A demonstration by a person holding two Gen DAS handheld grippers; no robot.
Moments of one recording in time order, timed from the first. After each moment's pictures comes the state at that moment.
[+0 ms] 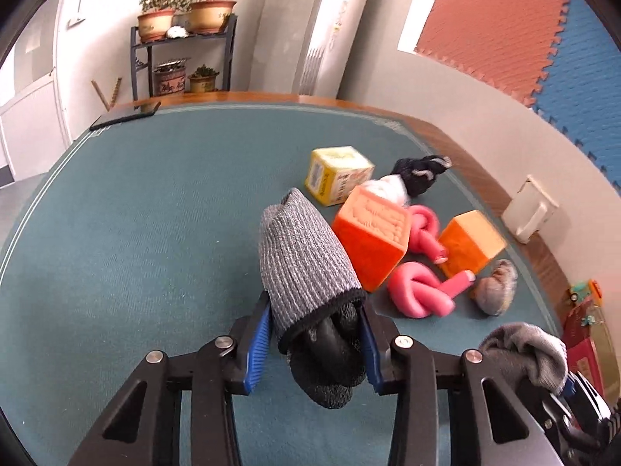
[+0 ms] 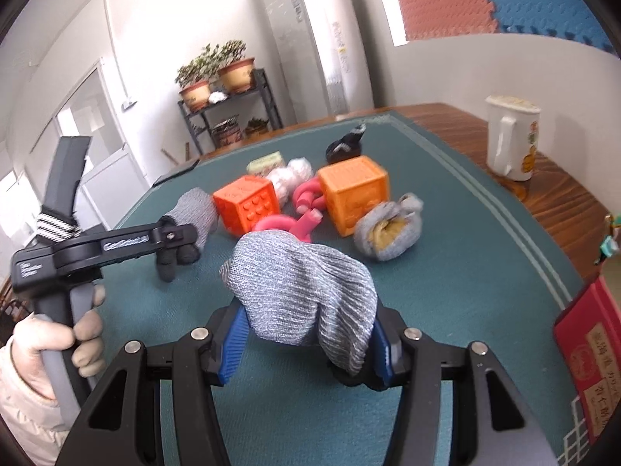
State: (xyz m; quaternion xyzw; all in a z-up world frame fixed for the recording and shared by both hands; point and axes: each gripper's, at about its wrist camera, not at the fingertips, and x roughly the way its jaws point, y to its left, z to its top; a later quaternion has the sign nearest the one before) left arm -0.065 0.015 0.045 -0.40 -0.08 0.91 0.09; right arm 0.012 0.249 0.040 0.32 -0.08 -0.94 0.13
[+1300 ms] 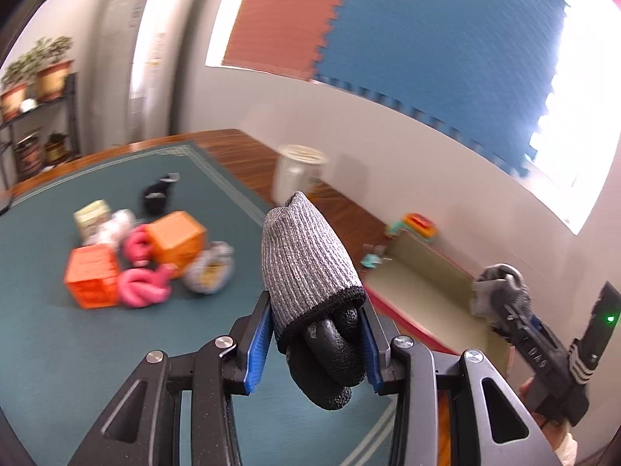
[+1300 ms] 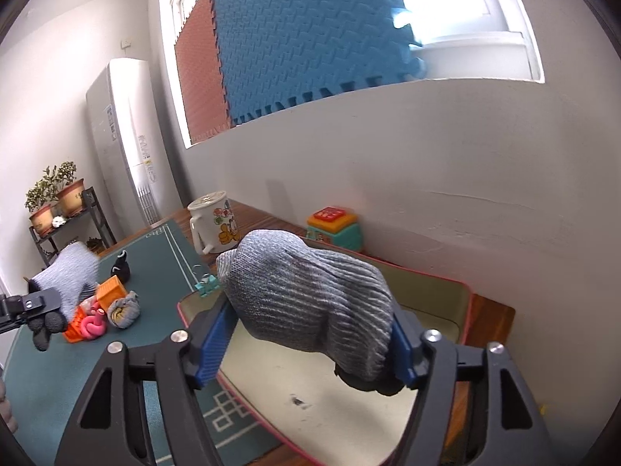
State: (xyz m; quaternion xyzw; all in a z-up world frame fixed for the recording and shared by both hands) left arm 0.069 0.190 0.135 -0.35 -0.01 0.86 0.36; right arm 0.188 0.458 0.093 0.19 -0.15 -0.95 -0.21
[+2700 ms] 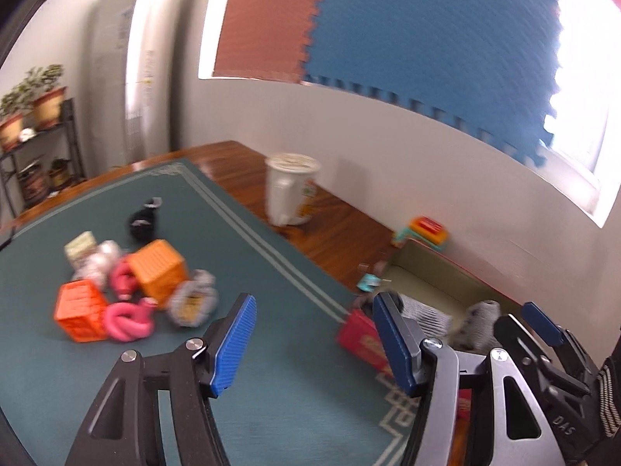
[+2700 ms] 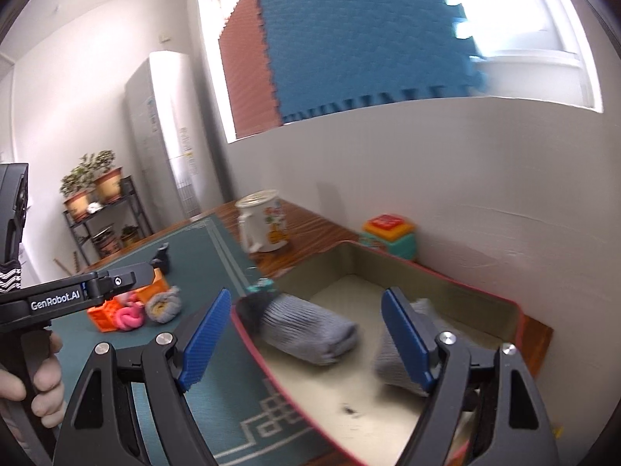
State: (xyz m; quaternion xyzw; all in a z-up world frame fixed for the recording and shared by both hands) left arm 0.055 0.218 0.139 -0.32 0.03 0.89 0.33; right arm 0.164 0.427 0.109 0.19 -0.13 -0.96 -0.13
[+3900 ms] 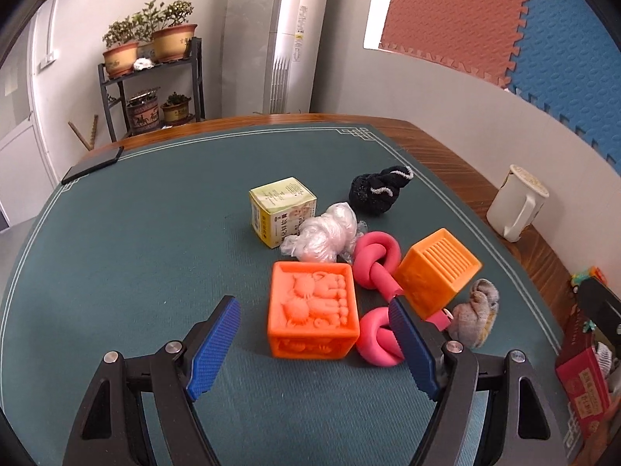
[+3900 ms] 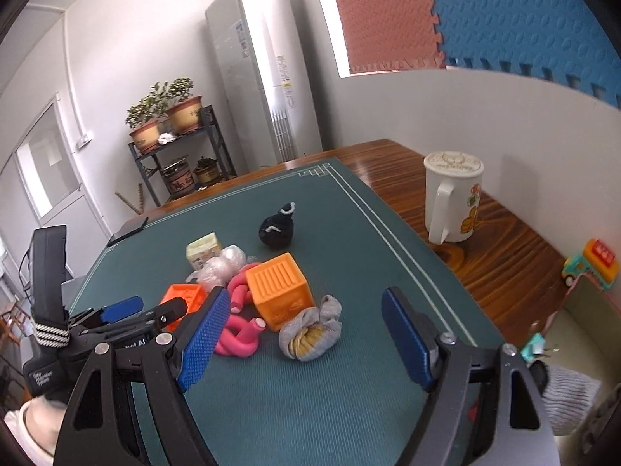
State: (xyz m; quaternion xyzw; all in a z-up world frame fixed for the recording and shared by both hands) left arm -0.085 0.058 0.071 -0.39 -0.01 0.91 0.13; right arm -0.030 0.290 0.098 0.29 -0.10 -0.95 0.03
